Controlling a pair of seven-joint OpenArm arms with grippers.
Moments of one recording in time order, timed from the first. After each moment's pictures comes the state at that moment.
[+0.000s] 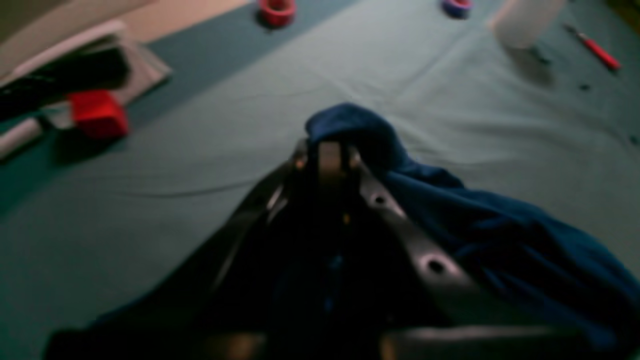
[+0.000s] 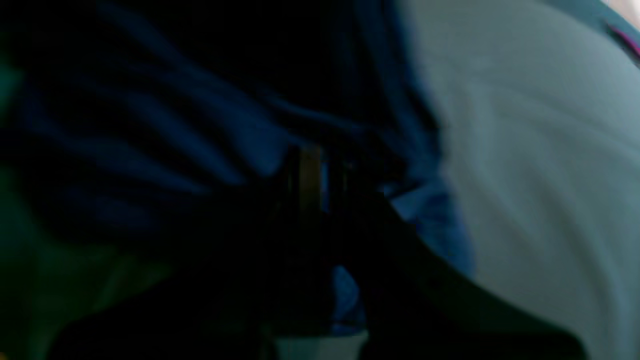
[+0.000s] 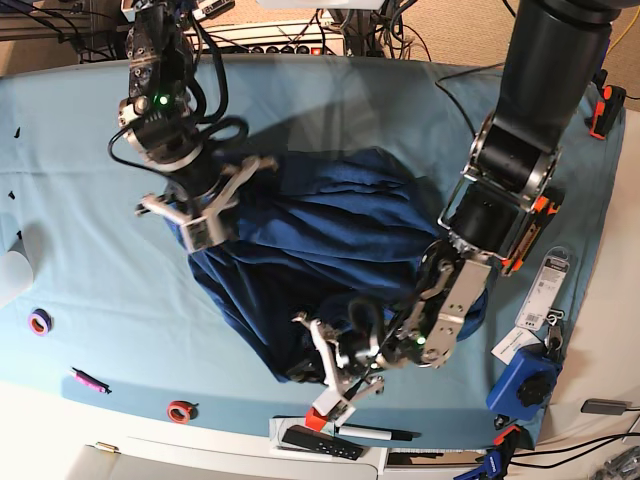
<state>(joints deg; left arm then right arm) -43.6 -2.7 31.0 51.5 -33.6 -30.7 23.1 -10.8 10.3 -2.2 124.2 9.2 14.9 -55.5</state>
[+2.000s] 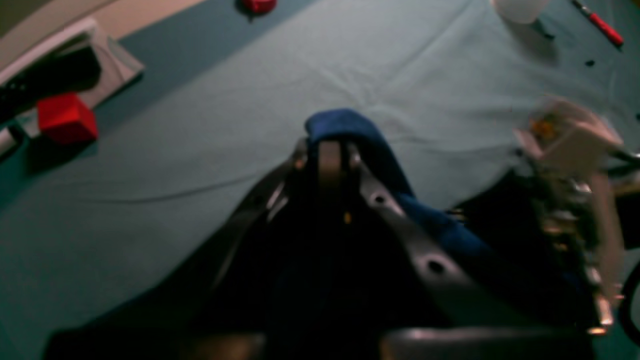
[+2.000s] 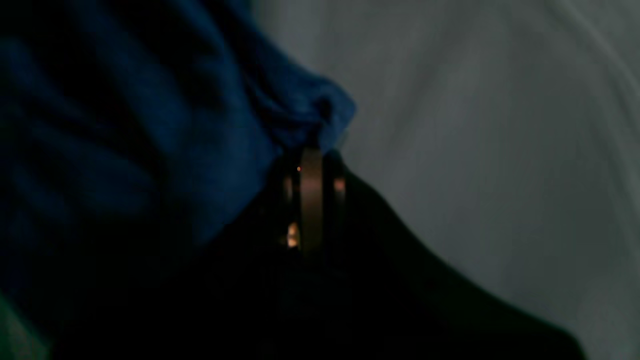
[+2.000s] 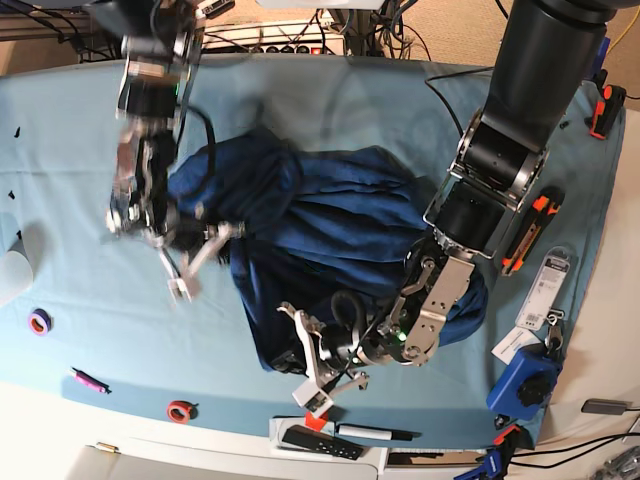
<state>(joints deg) -43.0 -0.5 31.1 51.5 -31.1 -30.8 25.2 10.4 9.2 14.7 78.3 22.5 34.0 -53.5</state>
